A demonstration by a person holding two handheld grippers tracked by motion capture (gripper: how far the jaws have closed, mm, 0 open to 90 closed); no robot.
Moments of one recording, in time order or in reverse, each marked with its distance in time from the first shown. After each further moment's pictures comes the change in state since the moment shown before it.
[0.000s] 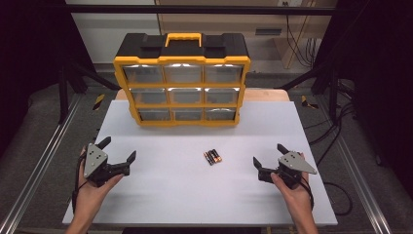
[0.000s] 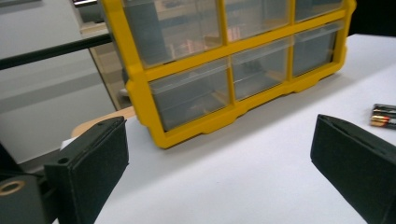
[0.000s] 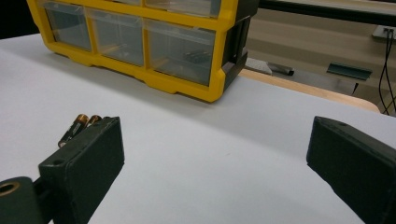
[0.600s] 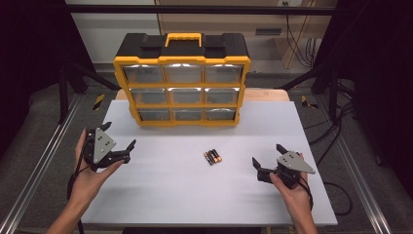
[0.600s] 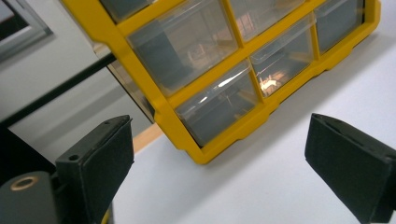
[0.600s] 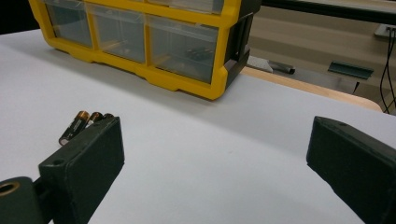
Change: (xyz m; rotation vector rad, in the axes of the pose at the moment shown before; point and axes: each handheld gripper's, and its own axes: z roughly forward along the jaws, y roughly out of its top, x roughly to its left) left arm 0.008 0.042 0.019 0.084 0.027 0.275; right arm 0.002 0.000 0.002 0.011 0.003 -0.008
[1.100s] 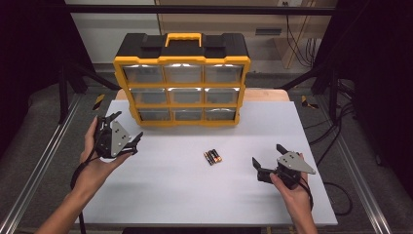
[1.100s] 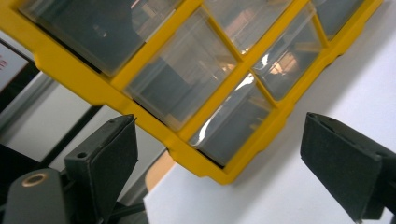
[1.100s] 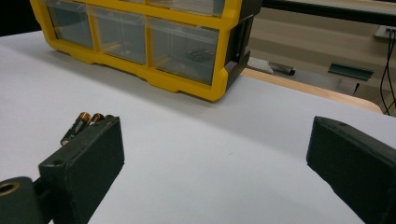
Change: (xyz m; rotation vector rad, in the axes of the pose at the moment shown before) left arm -0.003 0.035 0.018 0.040 0.028 0.232; right arm 0.000 0.001 -0.001 -0.007 0.001 -0.003
